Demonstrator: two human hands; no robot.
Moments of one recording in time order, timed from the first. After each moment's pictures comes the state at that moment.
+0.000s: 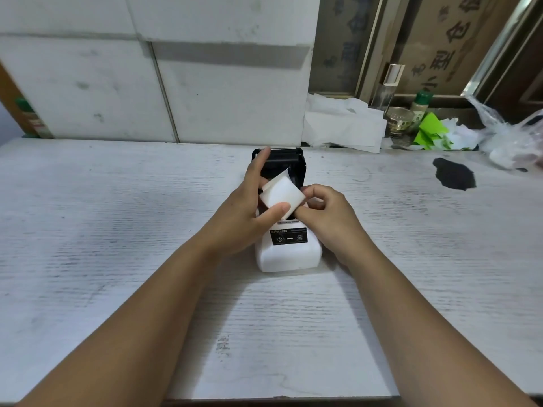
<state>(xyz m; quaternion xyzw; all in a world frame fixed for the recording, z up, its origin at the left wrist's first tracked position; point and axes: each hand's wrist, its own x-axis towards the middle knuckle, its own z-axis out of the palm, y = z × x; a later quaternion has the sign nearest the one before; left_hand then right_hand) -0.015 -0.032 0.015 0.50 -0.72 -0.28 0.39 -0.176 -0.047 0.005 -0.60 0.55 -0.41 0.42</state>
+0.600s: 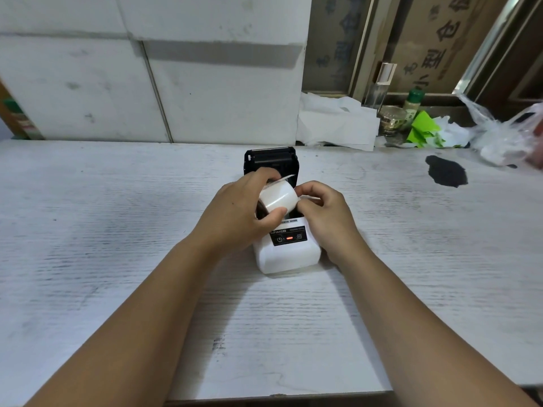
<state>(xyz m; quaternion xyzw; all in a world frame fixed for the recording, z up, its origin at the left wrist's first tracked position) -0.019 -0.034 0.020 0.54 -0.77 -0.11 0.32 -0.175 -0.043 0.009 -0.56 0.54 -0.45 0.43</state>
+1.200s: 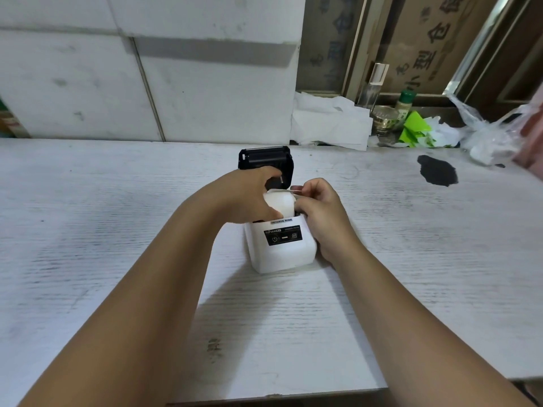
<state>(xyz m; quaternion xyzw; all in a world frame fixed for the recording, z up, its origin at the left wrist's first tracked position) -0.029 -0.051 0.061 0.59 -0.77 -0.21 0.09 -0.174 -0.057 -0.004 -0.46 0.51 -0.50 0.52</state>
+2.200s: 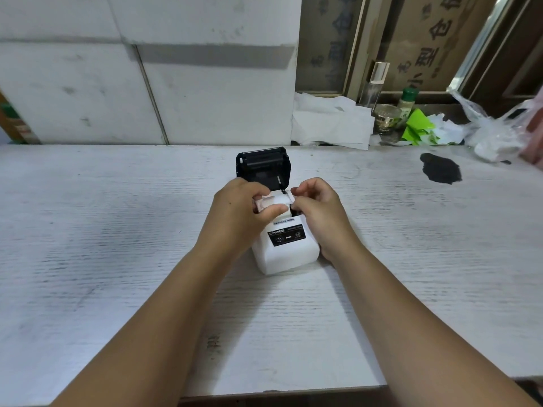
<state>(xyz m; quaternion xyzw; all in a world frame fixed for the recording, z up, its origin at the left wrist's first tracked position) -0.039 -0.027 0.019 0.63 -0.68 -0.12 0.36 -0.177 -0.052 0.002 -0.49 0.51 -0.50 0.49</state>
